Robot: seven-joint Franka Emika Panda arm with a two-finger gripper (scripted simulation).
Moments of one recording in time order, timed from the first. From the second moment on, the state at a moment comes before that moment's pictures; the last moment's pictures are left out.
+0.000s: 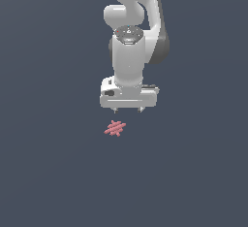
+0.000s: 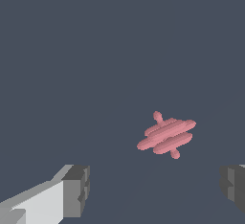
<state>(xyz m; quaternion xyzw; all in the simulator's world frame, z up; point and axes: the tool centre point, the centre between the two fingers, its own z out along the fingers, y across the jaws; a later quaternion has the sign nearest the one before) 0.014 0.016 0.194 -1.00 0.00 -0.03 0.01</state>
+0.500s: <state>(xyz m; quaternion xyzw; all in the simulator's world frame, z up) 0.013 0.023 0.203 -1.00 -0.02 -0.03 0.01</state>
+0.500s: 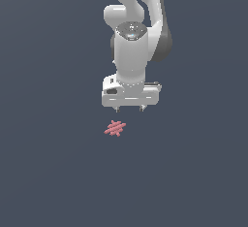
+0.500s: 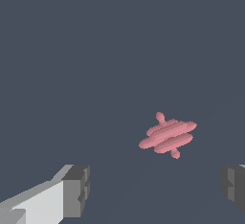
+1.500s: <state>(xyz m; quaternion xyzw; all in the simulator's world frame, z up) 0.015 0.011 0.178 -1.00 0.03 -0.02 0.01</state>
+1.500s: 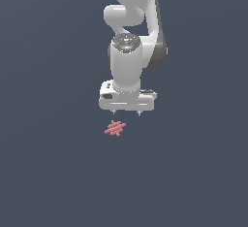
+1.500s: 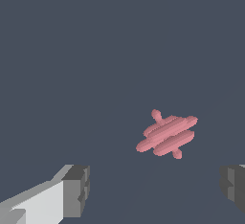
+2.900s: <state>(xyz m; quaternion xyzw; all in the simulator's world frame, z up) 0.007 -0.043 0.076 -0.97 0.24 0.00 0.00</state>
